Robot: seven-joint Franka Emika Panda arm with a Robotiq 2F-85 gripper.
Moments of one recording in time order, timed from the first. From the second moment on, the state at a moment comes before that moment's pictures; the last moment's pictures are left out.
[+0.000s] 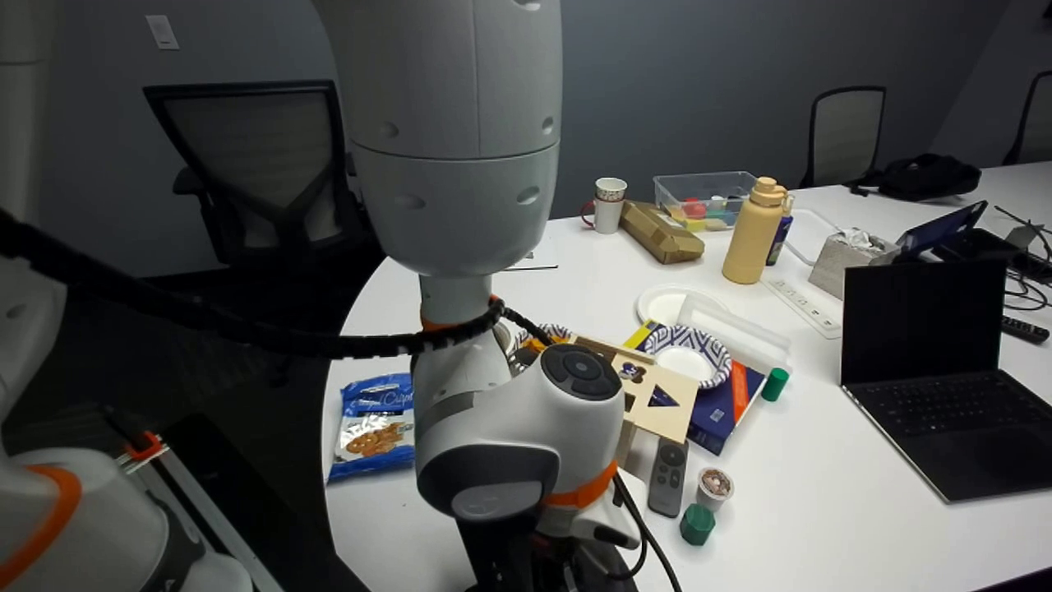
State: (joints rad) arm -0.54 0.52 -0.09 -2.66 0.05 3.10 -0.22
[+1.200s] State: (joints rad) arm -0.50 0.48 0.04 -2.68 0.03 3.14 -0.22
